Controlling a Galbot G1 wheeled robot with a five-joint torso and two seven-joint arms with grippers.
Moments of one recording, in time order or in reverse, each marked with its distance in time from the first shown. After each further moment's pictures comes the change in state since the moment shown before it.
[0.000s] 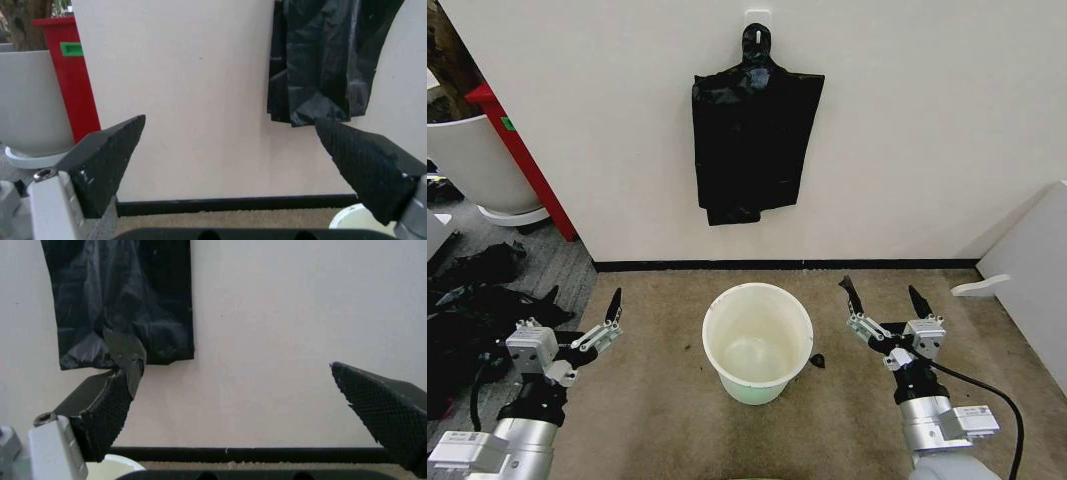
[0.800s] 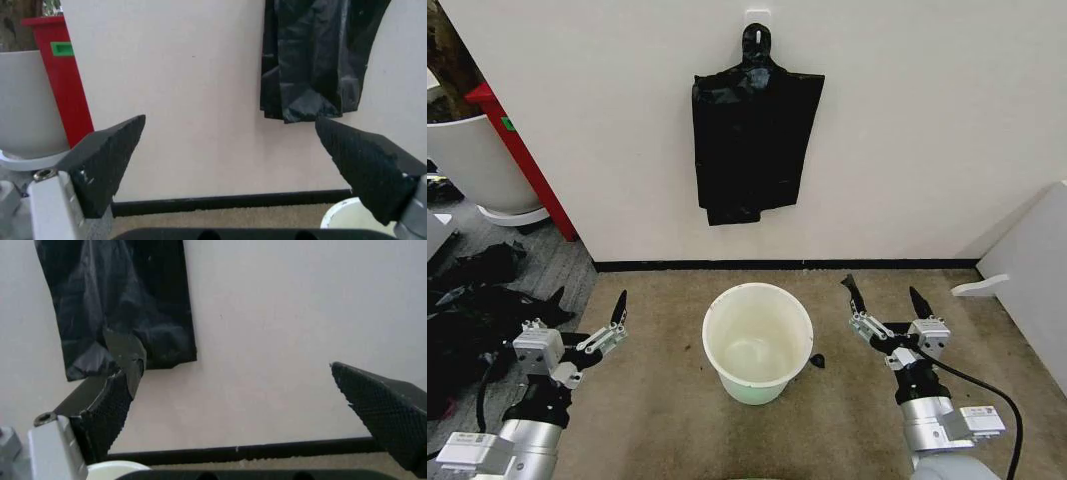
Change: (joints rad) left arm 0.002 -0.004 0.018 0.000 0.025 -0.001 0.014; right arm -0.006 -0.001 -0.001 0.006 0.100 -0.002 0.004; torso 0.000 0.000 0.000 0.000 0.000
